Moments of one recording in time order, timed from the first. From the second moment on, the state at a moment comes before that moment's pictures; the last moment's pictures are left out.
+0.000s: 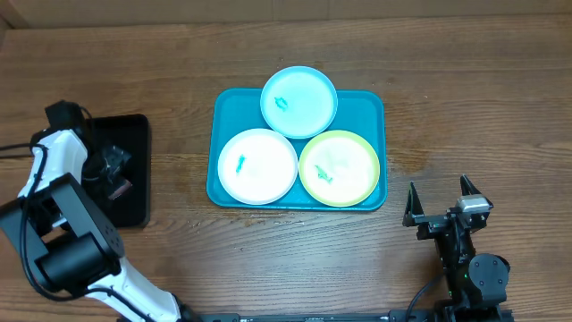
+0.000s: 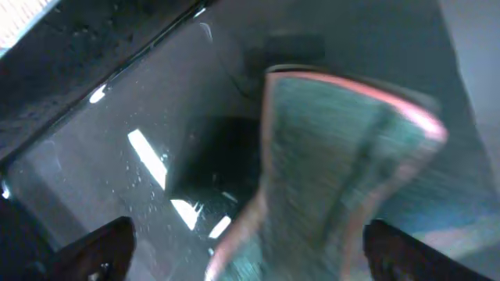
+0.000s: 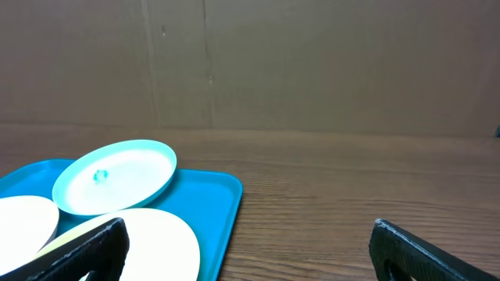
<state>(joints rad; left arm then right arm) 0.50 1.97 1.32 -0.83 -0.19 -0.57 0.09 0.01 0.02 -0.04 -0.02 0.02</state>
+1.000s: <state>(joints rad) 0.51 1.99 1.33 -0.71 -0.04 -0.46 0.09 0.01 0.02 -0.03 -0.02 0.02</state>
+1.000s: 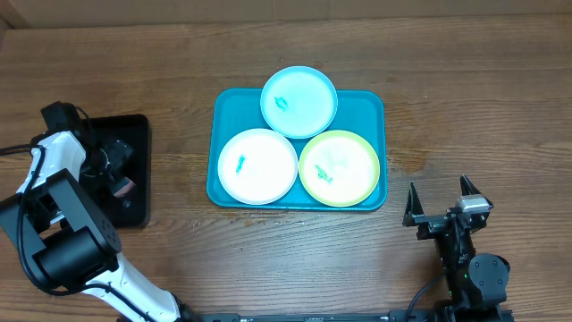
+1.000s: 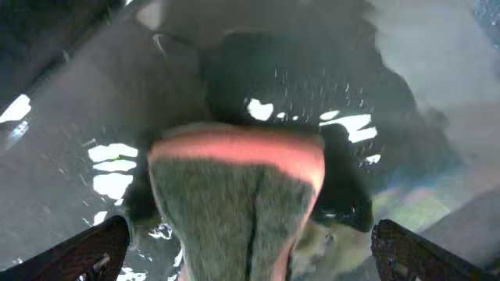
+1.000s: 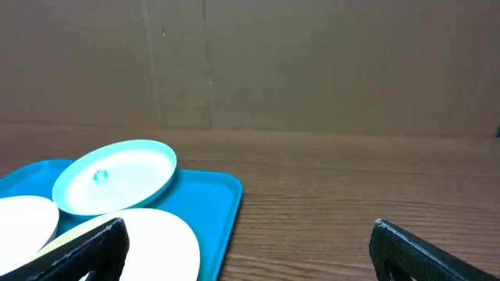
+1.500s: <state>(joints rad) 0.51 1.99 1.33 -0.64 -0.07 -0.43 0.09 0.01 0.02 -0.04 -0.02 0.02</state>
